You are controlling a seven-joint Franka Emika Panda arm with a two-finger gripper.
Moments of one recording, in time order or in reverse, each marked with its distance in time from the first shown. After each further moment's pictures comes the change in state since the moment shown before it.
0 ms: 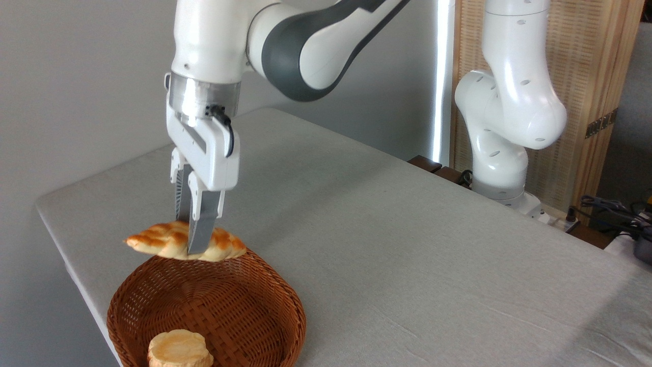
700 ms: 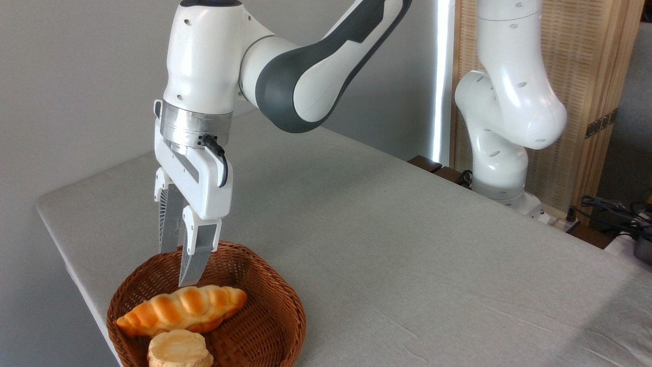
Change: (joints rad) arm -0.003 0.074 0.021 0.016 -0.028 0.095 -0.007
